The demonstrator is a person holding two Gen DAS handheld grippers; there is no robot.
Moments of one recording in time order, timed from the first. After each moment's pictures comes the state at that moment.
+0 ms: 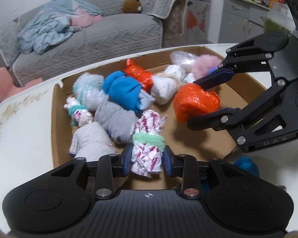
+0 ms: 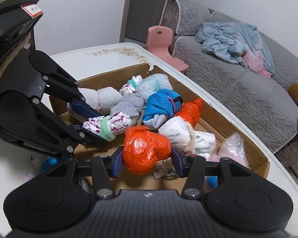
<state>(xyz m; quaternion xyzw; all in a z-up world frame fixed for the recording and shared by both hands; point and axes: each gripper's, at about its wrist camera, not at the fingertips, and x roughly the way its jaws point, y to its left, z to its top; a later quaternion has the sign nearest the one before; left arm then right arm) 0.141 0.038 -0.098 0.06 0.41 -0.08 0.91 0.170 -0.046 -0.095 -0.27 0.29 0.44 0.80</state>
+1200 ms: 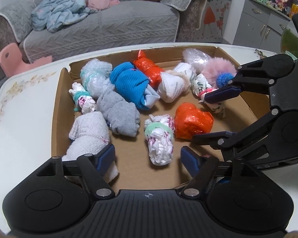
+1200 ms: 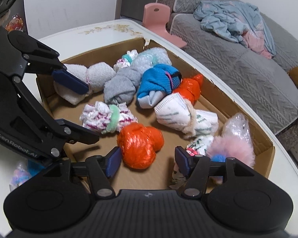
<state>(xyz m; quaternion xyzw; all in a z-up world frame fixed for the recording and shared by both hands) 0.148 0.031 -0.086 0.02 0.45 -0.03 0.89 0.183 -0.044 -0.107 -0.30 0.35 0.42 0.78</state>
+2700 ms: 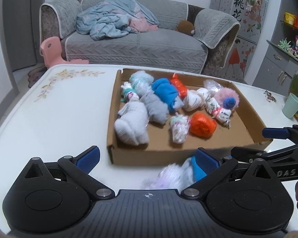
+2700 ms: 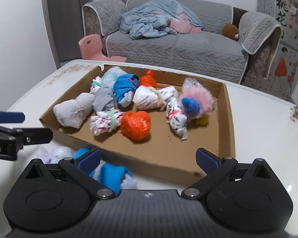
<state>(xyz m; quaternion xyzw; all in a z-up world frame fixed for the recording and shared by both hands) 0.043 0.058 -0.054 -0.07 0.37 0.05 0.93 0.114 -0.099 -0.086 -0.08 0.36 0.27 0.89</state>
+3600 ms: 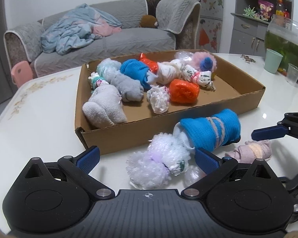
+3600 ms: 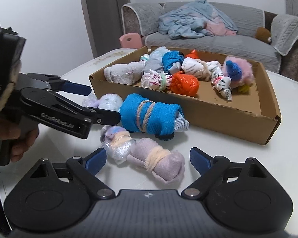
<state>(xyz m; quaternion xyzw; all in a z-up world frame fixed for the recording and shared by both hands) 0.042 0.039 -0.108 0.04 0.36 -0.03 0.93 0.060 -0.123 -0.123 -0.08 0.34 0.39 0.85</state>
